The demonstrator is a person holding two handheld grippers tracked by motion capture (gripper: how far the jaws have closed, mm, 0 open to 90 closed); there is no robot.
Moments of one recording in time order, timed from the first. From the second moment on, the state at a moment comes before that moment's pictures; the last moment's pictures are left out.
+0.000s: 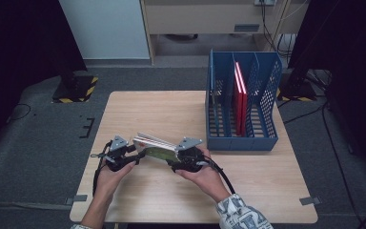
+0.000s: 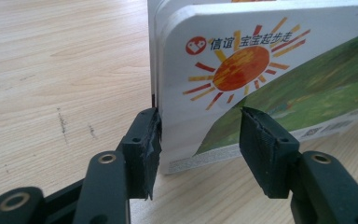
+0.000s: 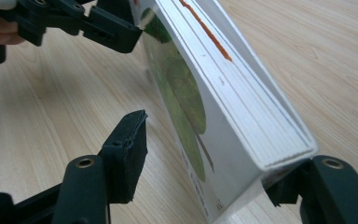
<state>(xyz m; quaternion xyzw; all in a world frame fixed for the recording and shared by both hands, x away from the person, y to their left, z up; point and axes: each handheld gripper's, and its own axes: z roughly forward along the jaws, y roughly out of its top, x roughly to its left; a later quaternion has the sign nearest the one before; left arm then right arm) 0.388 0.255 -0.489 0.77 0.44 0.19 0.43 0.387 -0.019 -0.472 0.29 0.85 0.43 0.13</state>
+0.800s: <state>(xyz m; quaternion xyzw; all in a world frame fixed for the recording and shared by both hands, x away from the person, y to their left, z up) 0.379 0.257 -0.488 0.76 0.45 0.20 0.41 0.411 -0.009 -0.463 0.23 0.86 0.44 0.10</state>
